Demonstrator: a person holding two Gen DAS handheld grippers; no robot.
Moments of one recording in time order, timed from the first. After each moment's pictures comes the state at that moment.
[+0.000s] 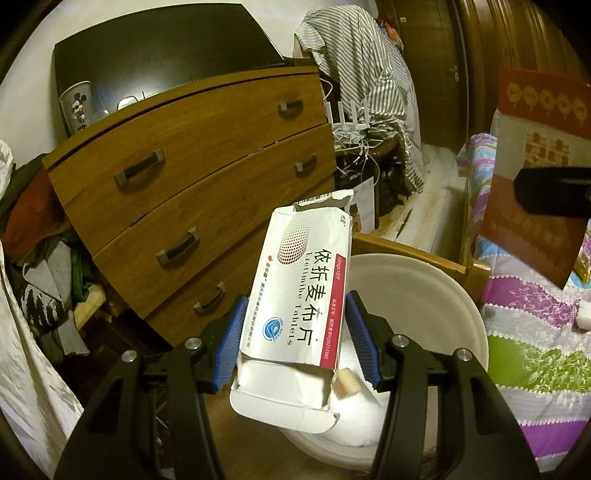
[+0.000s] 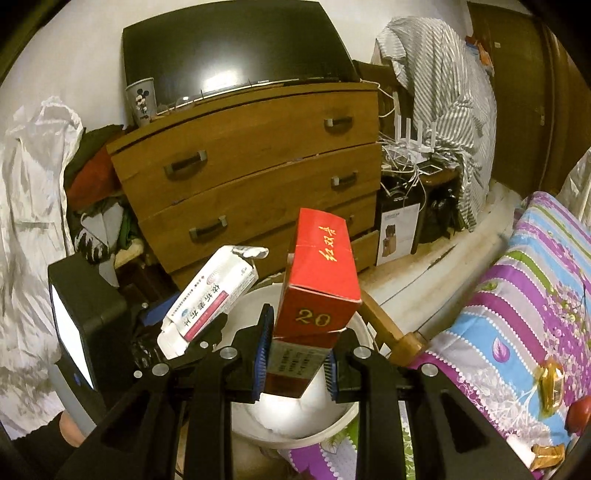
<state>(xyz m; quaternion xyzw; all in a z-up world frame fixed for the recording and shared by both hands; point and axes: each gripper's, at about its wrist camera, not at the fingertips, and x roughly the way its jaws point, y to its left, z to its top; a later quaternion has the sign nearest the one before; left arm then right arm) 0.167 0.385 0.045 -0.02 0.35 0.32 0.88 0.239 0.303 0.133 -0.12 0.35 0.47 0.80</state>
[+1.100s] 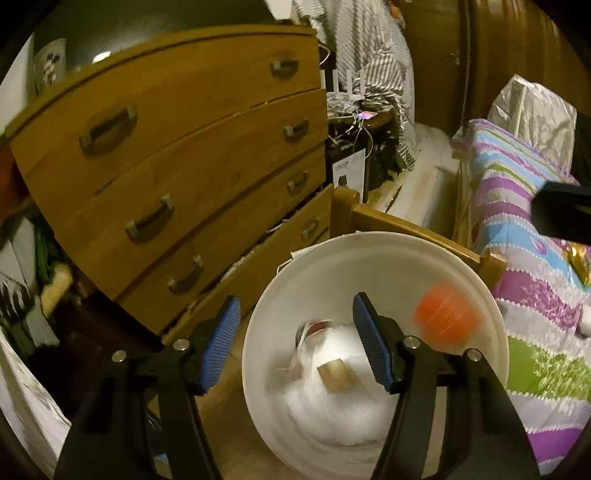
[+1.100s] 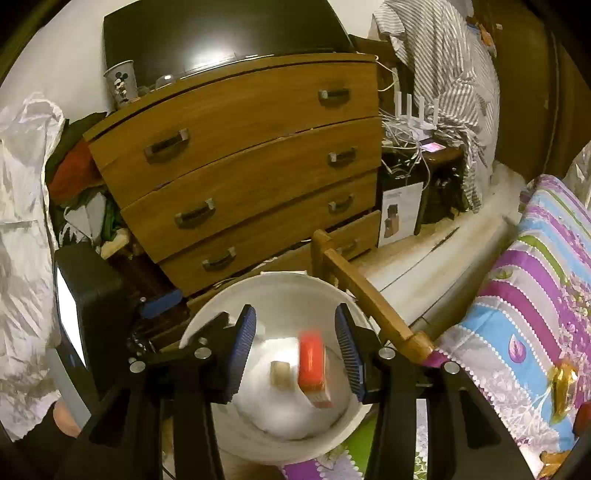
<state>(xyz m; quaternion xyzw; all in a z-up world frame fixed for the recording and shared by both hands) 0.188 0.433 0.012 -0.08 0.40 0.29 0.87 0.271 0.335 0.093 -0.13 0.38 0.46 0.79</state>
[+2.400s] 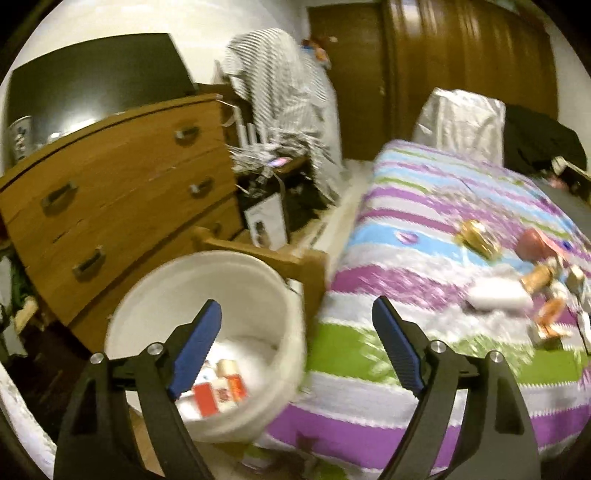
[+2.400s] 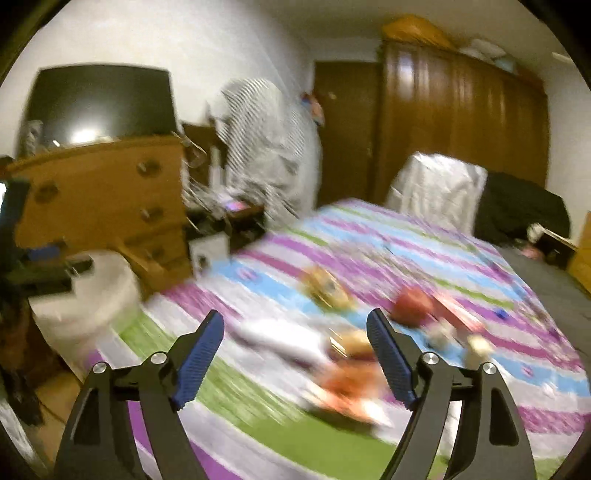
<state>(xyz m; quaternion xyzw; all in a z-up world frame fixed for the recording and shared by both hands) 0.192 0.228 0.015 -0.01 0.31 0.19 0.93 0.180 -0.077 0.024 -0.09 0.21 0.17 0.96</state>
